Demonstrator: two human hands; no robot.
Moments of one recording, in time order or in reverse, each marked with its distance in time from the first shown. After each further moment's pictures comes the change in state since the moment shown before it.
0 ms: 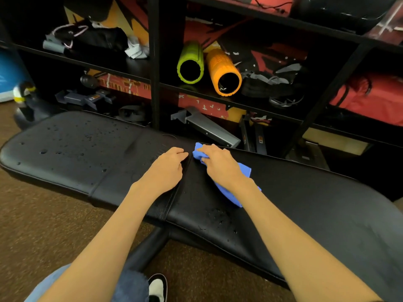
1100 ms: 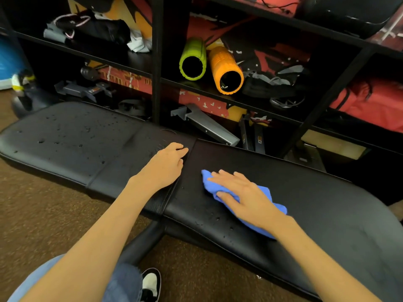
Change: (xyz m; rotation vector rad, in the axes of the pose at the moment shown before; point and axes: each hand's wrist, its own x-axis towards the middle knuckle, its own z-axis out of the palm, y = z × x) left_hand 0.003 -0.002 0.003 0.029 0.001 0.028; right_hand -0.092 0.042 -0.018 0.093 -0.118 -0.208
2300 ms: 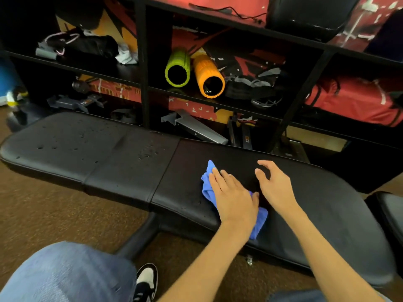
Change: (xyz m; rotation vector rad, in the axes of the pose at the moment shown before) left_hand -0.065 0.199 0.096 0.256 -0.067 -0.156; right_hand -0.061 0.031 -0.046 0.164 0.499 0.621
